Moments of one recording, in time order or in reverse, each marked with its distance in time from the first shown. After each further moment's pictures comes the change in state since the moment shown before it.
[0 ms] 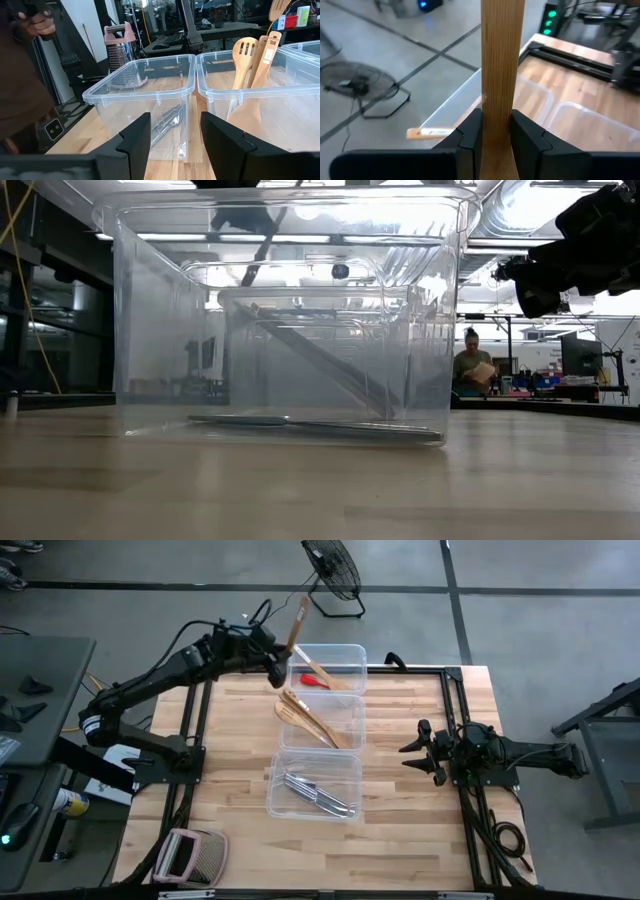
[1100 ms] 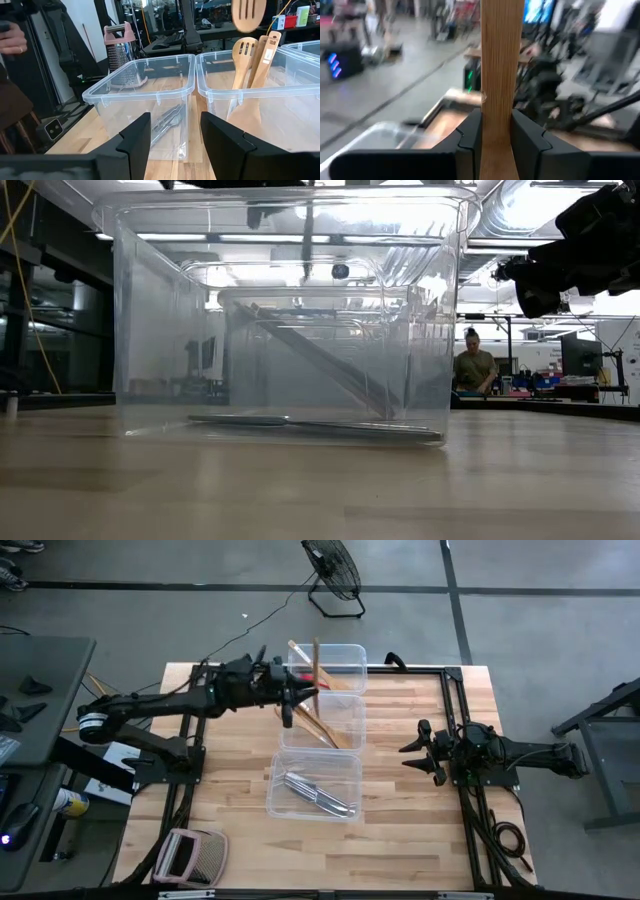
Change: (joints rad) left arm -0.247 -0.032 -0.340 0.670 0.151 -0.052; right arm 0.000 0.000 0.000 0.000 0.000 0.000
